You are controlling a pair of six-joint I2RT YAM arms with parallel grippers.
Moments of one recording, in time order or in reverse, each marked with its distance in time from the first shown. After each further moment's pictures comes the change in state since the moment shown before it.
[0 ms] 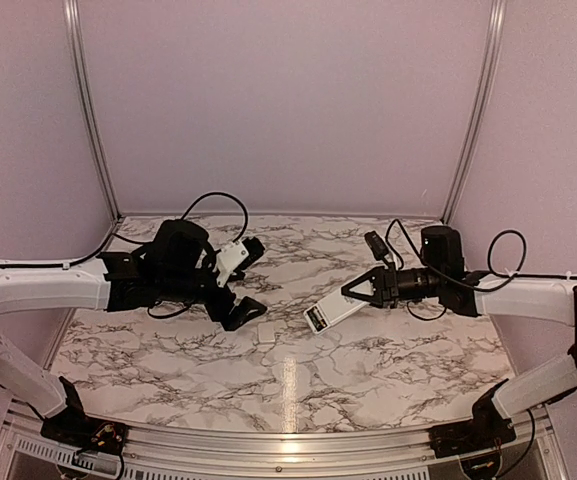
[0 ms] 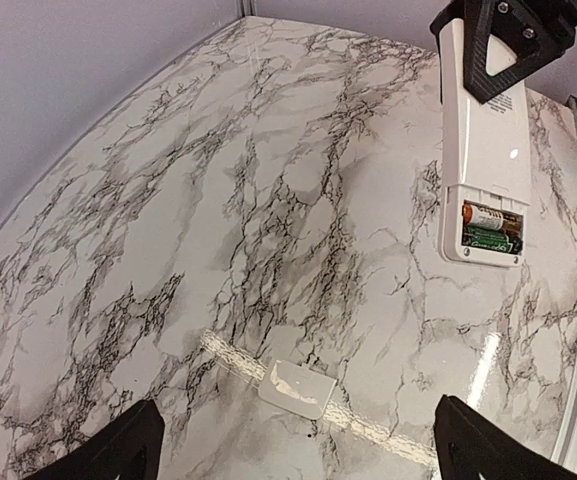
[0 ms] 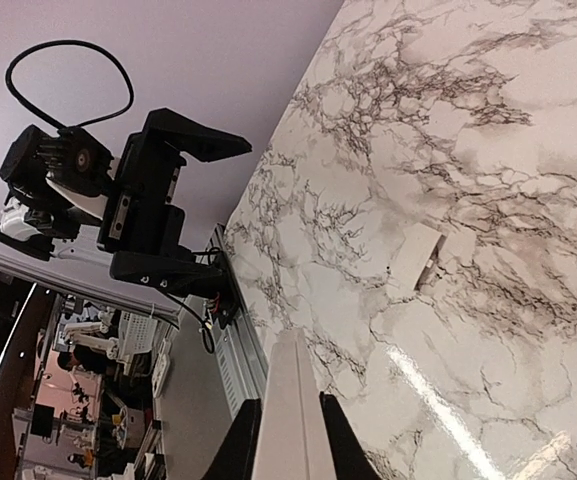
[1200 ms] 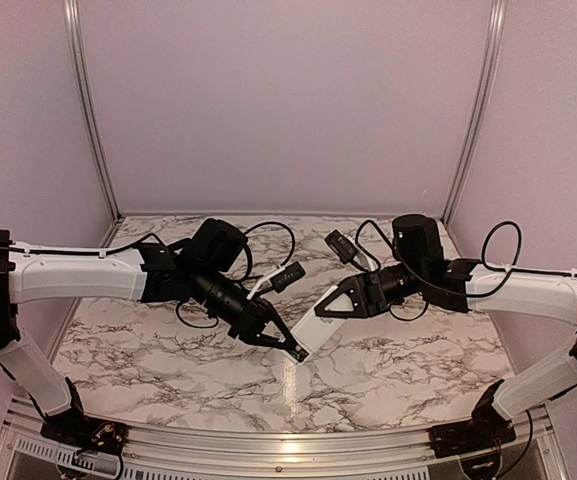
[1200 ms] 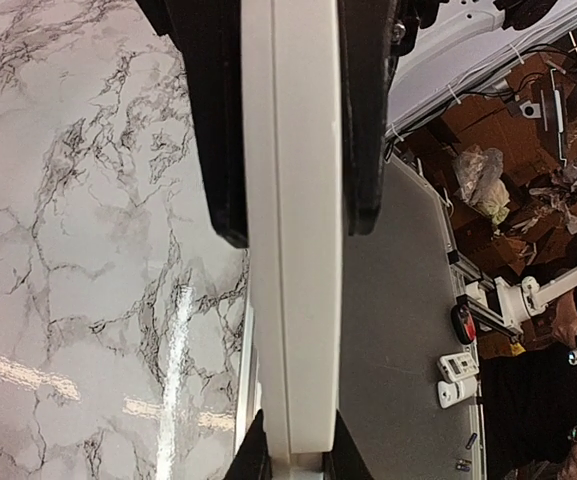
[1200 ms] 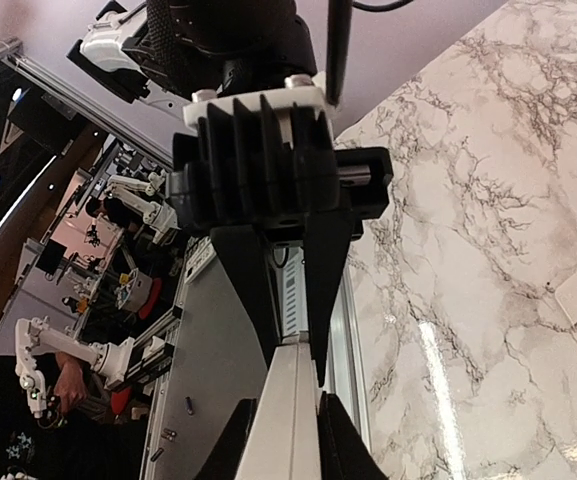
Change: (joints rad) left arm -0.063 0.217 0.216 -0.136 0.749 -0.318; right arm 0.237 0.012 0.151 -0.103 -0.152 -0.202
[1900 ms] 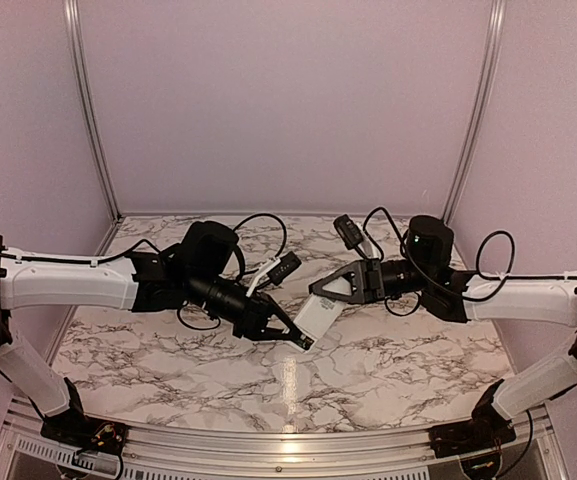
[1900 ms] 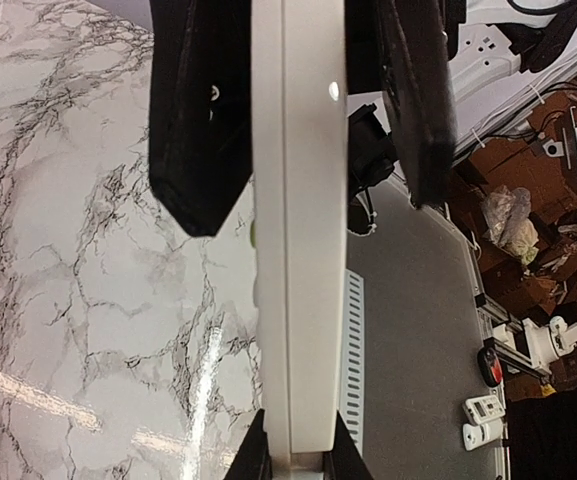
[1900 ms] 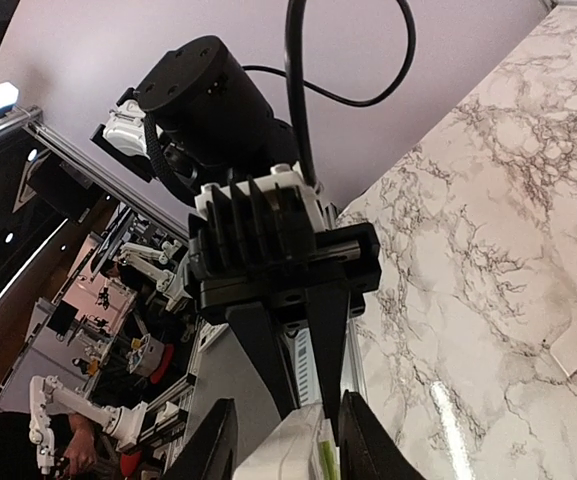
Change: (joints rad) left arm -0.019 -0.048 -0.077 0.188 -0.126 -0.097; right arm -0.005 0.011 -0.095 0.462 0.095 0.324
